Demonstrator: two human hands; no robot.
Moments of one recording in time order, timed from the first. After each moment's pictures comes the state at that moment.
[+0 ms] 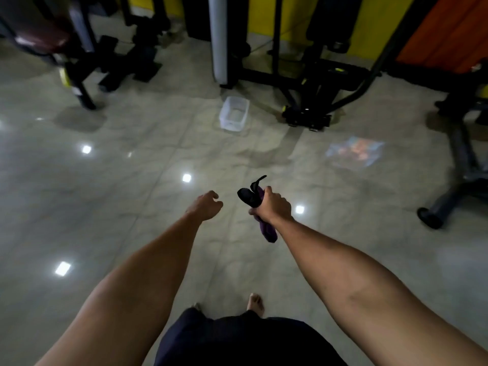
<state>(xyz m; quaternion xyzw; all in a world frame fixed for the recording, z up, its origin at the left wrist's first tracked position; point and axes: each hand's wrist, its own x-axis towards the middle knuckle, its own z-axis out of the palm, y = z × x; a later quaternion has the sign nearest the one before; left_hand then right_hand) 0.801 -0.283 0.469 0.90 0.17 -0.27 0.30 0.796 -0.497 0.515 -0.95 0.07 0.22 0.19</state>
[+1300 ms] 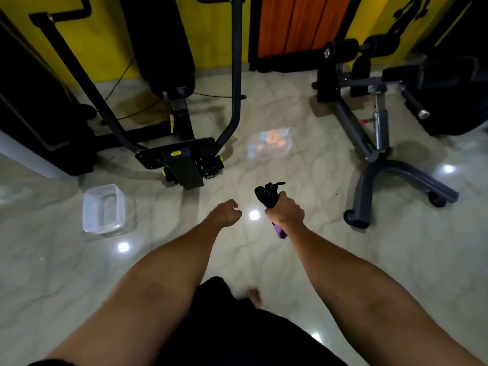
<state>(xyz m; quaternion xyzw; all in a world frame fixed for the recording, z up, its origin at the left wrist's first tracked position) 1.346 -0.883 0.448 0.89 -0.13 -0.40 0.20 1.244 -1.047 0.500 -0.88 0.39 0.14 0.24</state>
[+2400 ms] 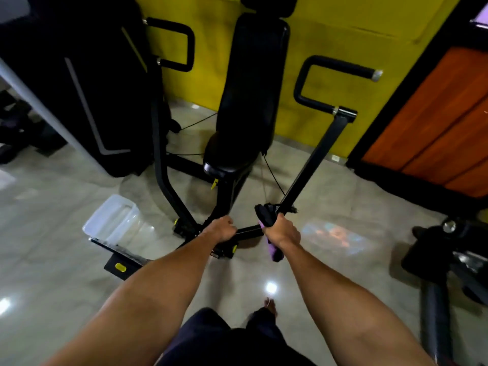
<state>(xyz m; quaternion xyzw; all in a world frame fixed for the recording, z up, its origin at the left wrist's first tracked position) 1.810 -1.097 0.463 0.89 0.19 -0.30 0.29 1.829 -1.299 0.499 -0.94 0.08 0.24 0.23</state>
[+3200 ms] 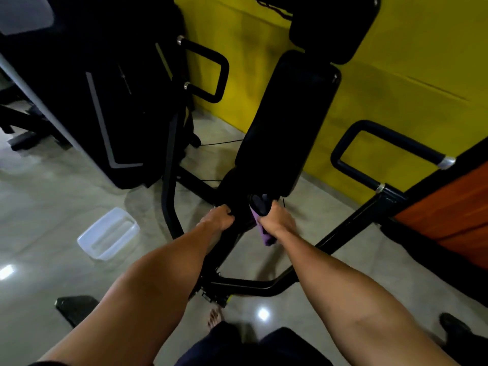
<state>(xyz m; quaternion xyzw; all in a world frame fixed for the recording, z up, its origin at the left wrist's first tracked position) 2.051 -0.997 0.494 0.87 0.27 -0.24 0.33 2.107 -1.177 0.534 -0.96 -0.05 0.20 0.19</state>
